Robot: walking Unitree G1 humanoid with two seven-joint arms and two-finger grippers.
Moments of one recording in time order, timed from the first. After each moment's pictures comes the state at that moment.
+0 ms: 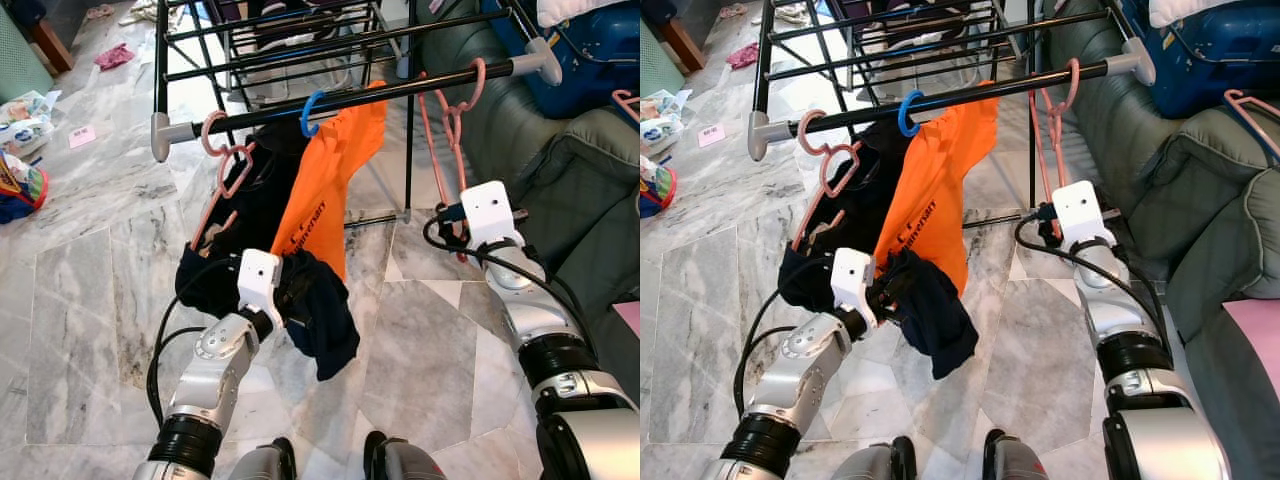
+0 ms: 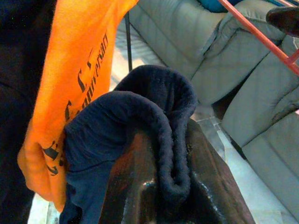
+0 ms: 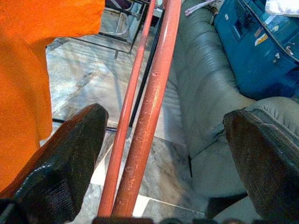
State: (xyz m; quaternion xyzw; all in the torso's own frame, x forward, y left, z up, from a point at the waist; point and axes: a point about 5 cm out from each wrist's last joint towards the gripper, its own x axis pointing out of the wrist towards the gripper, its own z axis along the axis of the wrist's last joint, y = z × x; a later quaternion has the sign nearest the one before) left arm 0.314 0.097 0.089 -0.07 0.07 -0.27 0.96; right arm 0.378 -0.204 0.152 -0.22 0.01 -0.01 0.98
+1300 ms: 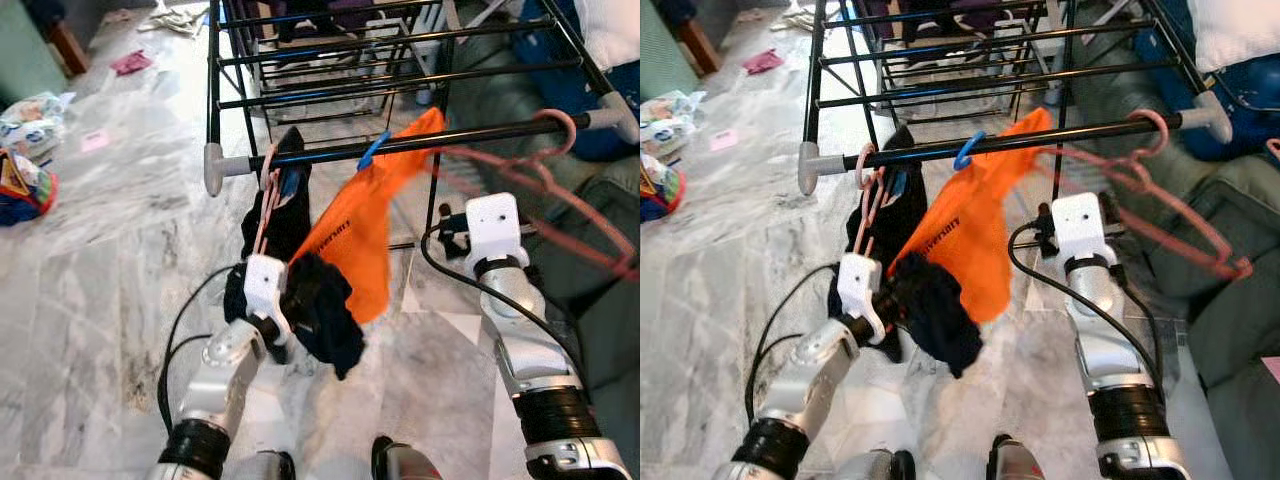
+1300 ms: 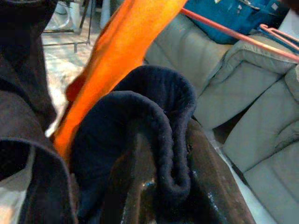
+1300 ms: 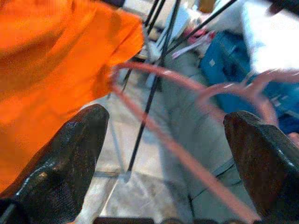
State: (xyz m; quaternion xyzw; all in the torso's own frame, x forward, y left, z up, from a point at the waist) left arm 0.309 0.083 0.082 -0.10 0.06 -0.30 0.95; right arm 0.341 -0.188 0.169 -0.20 -0.06 -0.07 0.98
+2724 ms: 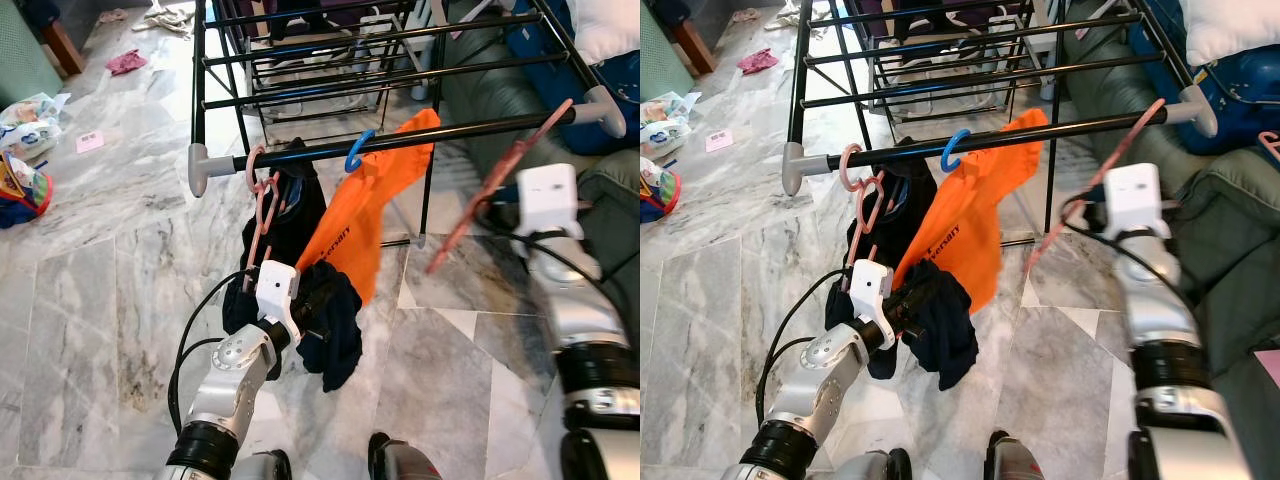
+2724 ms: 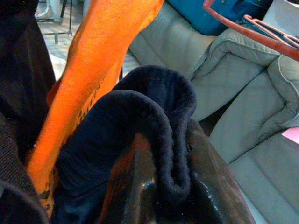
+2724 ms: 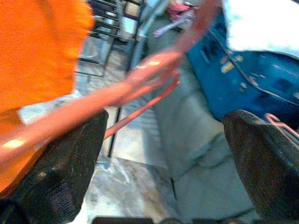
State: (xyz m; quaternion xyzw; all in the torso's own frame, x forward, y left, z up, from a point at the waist) left arm 0.305 0.074 0.078 -0.10 0.07 -0.32 0.94; right arm 0.368 -0.234 0.182 -0.20 -0.01 -0.08 0.98
